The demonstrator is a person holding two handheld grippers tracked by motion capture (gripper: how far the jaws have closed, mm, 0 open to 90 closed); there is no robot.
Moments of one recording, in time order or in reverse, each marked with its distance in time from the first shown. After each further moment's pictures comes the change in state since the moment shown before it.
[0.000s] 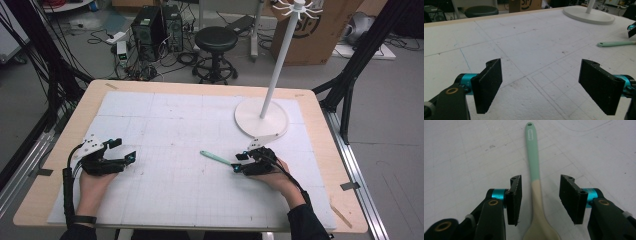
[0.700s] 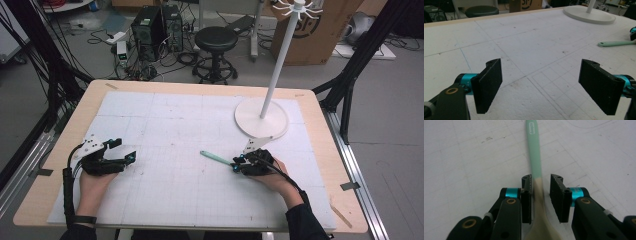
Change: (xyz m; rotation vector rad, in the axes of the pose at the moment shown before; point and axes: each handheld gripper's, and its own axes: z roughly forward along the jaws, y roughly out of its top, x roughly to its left) left arm 0.000 0.000 0.000 0.002 0.004 0.003; right arm 0.009 0.003 0.006 0.049 -0.052 -0.058
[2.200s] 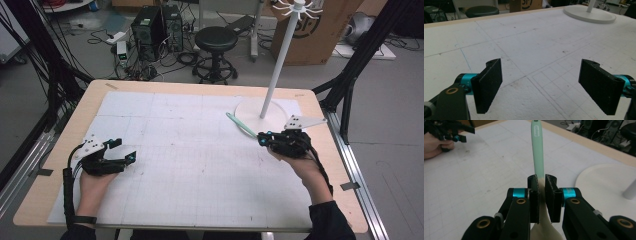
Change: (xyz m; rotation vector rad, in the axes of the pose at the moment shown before) left arm -0.001 0.000 0.000 0.001 0.002 0.006; right arm -0.022 0.024 -0.114 -0.287 -0.110 0.141
